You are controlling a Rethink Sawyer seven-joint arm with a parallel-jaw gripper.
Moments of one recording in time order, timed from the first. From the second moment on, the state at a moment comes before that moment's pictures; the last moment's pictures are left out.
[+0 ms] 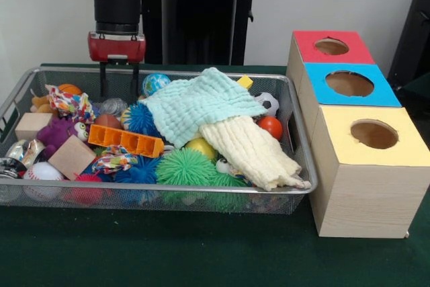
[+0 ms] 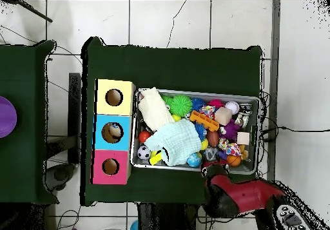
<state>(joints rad) -0.69 -0.56 0.03 1.91 -0.98 -0.18 1.84</state>
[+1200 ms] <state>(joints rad) -0.75 -0.66 0.18 1.95 -0.97 -0.01 1.84</state>
